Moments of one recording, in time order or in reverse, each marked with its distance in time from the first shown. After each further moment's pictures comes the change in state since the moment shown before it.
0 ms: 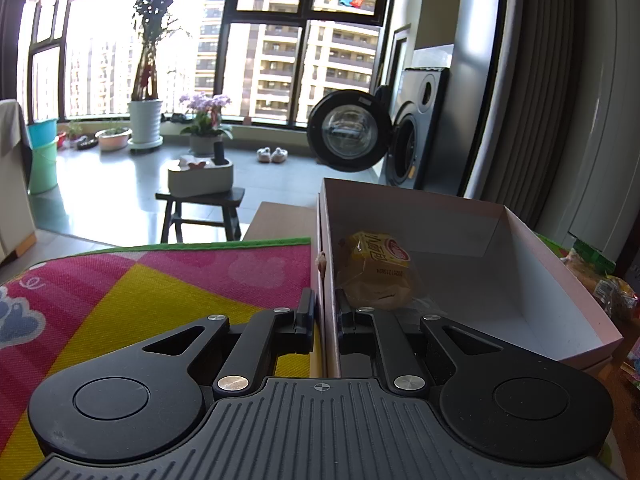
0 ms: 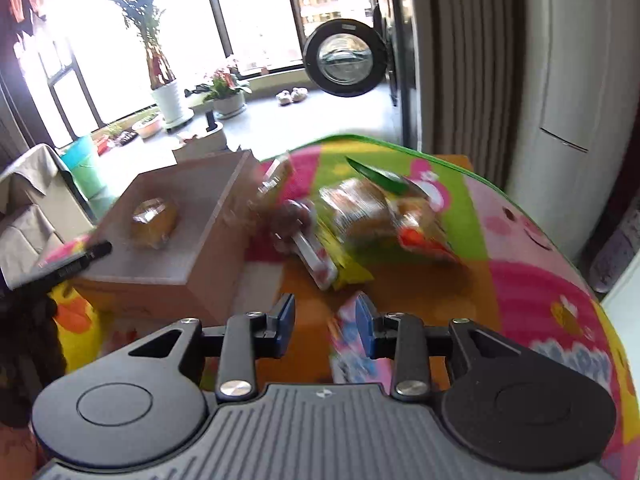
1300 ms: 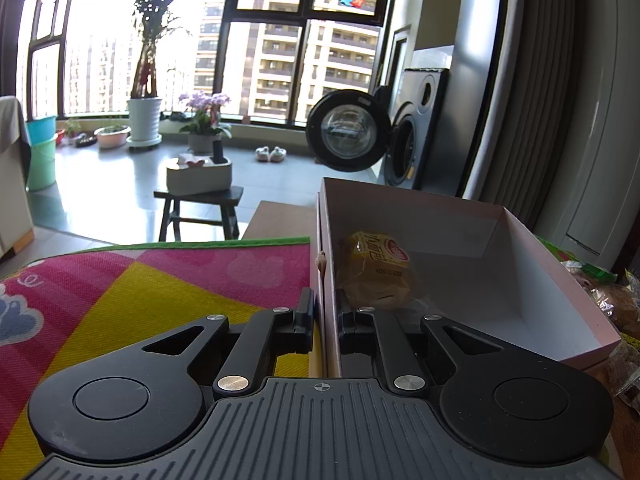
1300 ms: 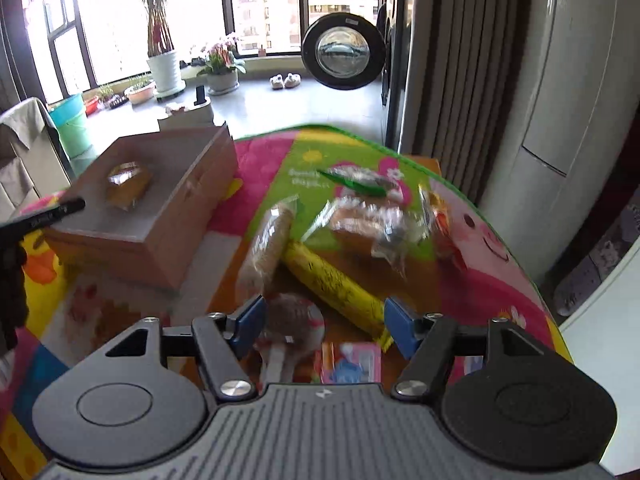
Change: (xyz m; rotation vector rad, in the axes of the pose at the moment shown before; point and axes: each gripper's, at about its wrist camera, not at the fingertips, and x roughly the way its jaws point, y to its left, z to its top) left arm 0.001 0.000 0.002 -0.008 0.001 -0.009; right arm -0.033 -0.025 -0.019 -0.146 0.056 -0.125
